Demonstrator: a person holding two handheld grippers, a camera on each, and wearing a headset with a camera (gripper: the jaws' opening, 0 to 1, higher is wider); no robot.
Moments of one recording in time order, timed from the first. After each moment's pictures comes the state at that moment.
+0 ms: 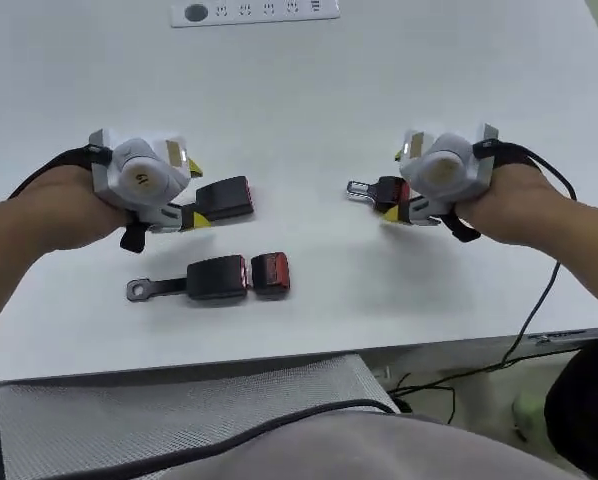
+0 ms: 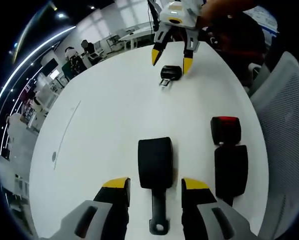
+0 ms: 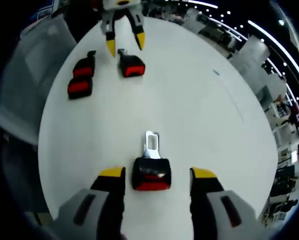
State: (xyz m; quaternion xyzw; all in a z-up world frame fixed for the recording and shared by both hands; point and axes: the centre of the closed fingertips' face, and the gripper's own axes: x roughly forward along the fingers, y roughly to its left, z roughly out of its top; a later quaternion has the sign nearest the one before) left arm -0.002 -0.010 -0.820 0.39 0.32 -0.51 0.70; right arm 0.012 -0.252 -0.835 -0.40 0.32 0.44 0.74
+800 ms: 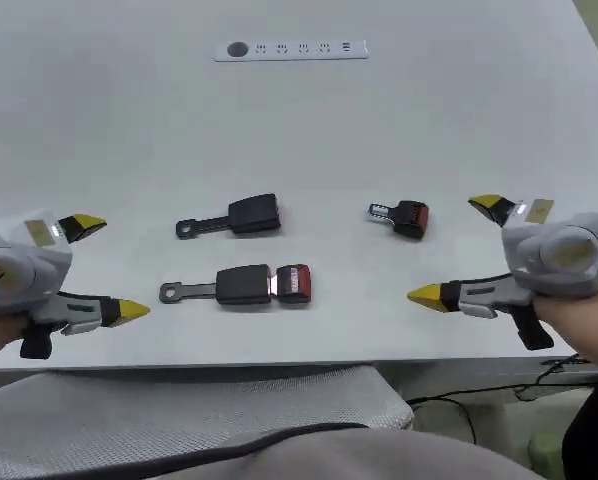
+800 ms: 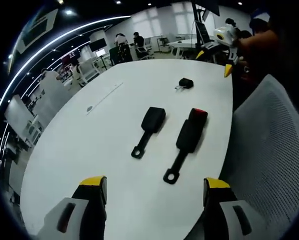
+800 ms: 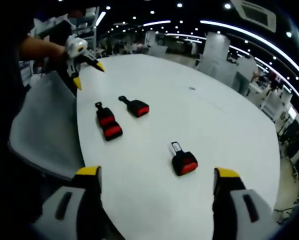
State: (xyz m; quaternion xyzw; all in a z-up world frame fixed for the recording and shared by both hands) left arm -0.106 0.110 -0.761 0.27 0.34 -0.38 0.82; right arm -0.086 -0.256 -0.771 -0.21 0.30 0.41 0.84
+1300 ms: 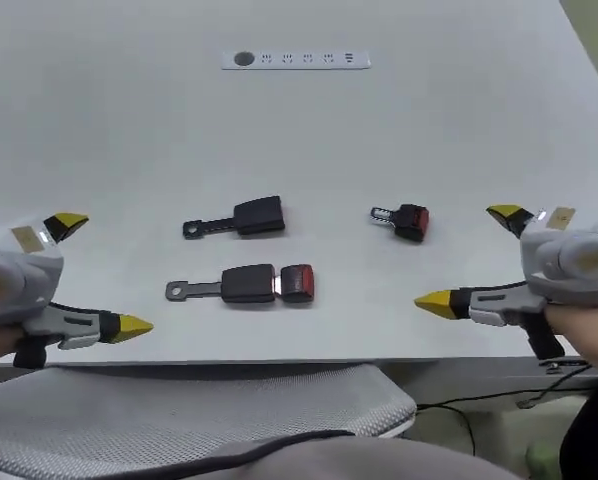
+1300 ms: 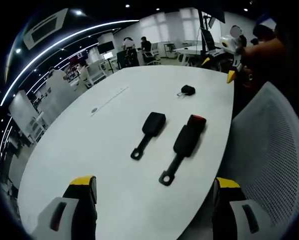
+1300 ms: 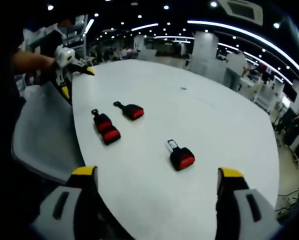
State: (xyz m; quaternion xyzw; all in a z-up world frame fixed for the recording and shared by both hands) left arm -0.116 0.102 -0.752 0.25 0.32 -0.37 0.83; right arm -0.091 -0.263 -0.765 -0.17 0.30 0.38 0.86
